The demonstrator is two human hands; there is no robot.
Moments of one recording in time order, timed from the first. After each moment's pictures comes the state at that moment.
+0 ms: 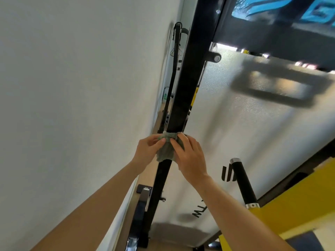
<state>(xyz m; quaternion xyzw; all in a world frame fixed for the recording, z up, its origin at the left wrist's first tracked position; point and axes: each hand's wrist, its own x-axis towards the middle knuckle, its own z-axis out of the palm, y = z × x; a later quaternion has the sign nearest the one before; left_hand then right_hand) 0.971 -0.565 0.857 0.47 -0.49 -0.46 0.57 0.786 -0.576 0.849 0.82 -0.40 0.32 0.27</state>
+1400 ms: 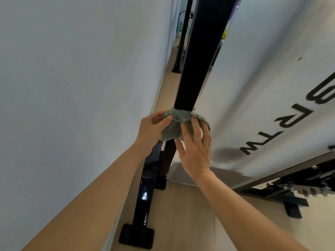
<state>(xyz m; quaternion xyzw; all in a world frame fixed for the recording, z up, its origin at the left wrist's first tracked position) 0.966 -0.563 0.451 0.52 -0.39 -0.52 0.55 0.805 -0.556 0.395 0.78 -0.51 0.32 0.16</state>
